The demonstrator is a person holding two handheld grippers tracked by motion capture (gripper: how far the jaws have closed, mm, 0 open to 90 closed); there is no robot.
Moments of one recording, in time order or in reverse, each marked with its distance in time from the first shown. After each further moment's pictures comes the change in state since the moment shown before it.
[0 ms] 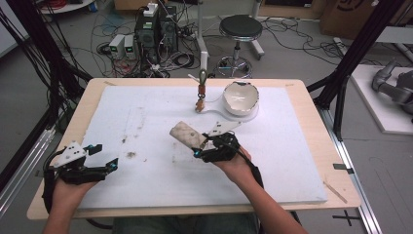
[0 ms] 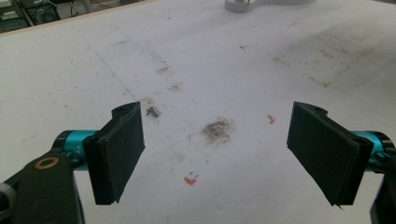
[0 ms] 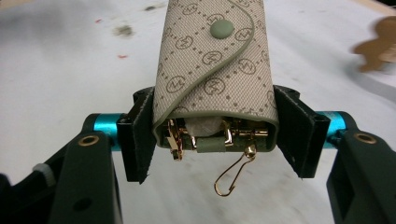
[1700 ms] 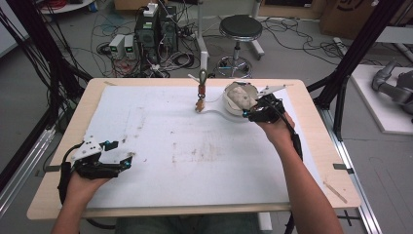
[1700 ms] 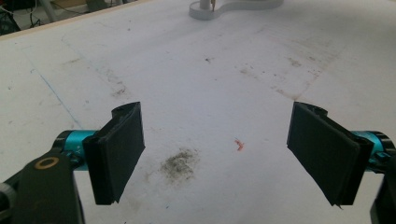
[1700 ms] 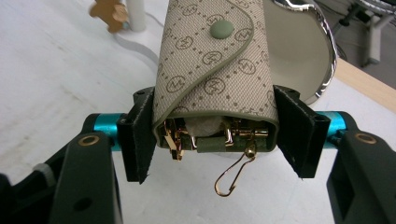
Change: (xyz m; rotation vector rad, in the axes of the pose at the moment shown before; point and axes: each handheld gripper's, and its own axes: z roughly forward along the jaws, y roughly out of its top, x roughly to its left) left arm -0.014 0.013 0.026 -0.006 -0.106 0.037; right arm -0.146 0.001 -0.069 0.140 -0.394 0.105
